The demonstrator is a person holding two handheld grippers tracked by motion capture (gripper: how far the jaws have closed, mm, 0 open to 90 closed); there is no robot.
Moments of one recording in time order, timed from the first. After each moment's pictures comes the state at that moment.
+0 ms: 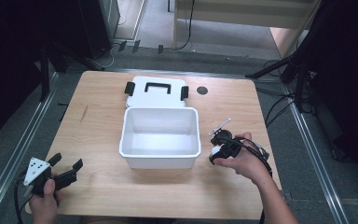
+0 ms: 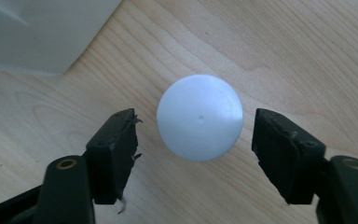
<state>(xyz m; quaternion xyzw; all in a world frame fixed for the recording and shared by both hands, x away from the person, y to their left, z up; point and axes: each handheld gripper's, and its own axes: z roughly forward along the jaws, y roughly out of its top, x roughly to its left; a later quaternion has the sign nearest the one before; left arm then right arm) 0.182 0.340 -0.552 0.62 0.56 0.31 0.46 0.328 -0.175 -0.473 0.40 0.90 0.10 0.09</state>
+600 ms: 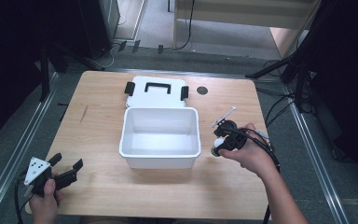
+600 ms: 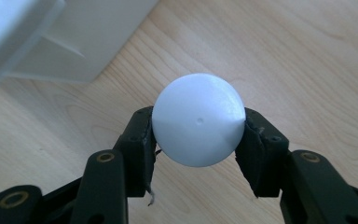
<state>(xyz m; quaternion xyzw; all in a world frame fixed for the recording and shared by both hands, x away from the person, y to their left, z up) 0.183 0.340 -0.552 0.62 0.56 0.31 0.45 0.328 -0.175 -0.423 0.40 0.91 0.11 0.09</state>
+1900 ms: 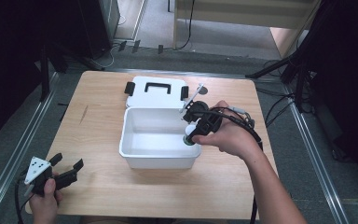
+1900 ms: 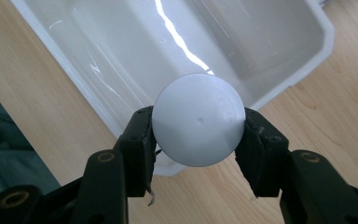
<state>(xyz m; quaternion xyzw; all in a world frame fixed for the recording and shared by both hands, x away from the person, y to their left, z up) 0.185 0.340 -0.552 0.63 0.56 0.30 0.45 0.323 -0.089 -0.346 0.29 0.94 0.14 0.07</state>
